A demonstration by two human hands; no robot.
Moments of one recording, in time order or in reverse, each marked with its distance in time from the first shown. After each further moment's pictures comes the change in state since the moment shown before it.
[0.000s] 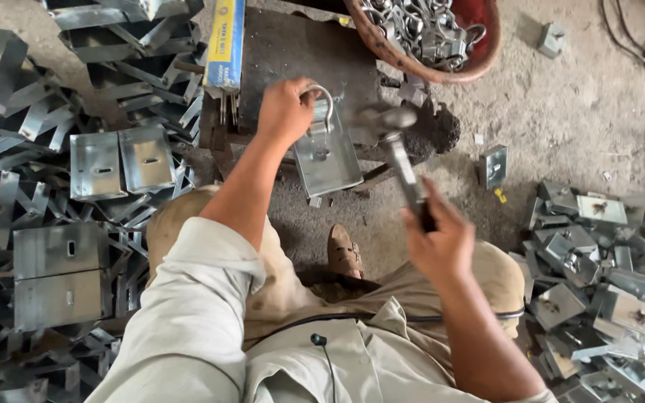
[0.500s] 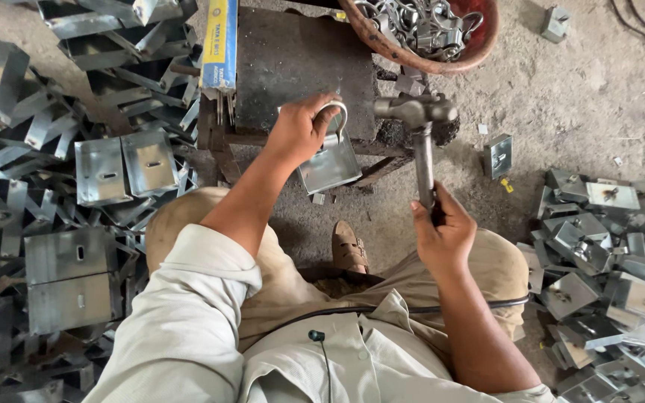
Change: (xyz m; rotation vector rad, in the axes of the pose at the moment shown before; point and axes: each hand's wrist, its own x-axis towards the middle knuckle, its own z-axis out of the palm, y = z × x) left_hand -0.035 0.034 0.002 -0.122 -0.146 0.138; right_hand -0.021 0.027 0.013 0.312 0.100 0.226
